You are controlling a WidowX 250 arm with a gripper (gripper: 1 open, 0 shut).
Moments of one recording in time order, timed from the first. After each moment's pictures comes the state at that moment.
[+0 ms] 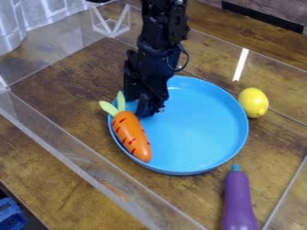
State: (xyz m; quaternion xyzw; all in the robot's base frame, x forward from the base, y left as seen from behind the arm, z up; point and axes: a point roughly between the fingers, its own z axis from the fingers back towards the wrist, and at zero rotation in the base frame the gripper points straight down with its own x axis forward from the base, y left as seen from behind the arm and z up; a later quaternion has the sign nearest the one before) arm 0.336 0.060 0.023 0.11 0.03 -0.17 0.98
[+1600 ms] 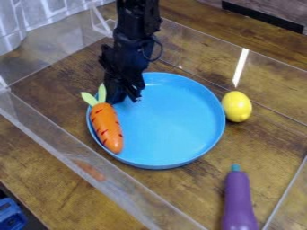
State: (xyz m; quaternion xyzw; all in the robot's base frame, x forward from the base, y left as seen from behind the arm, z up) arm 0.326 0.103 0.019 0.09 0.05 -0.11 0.99
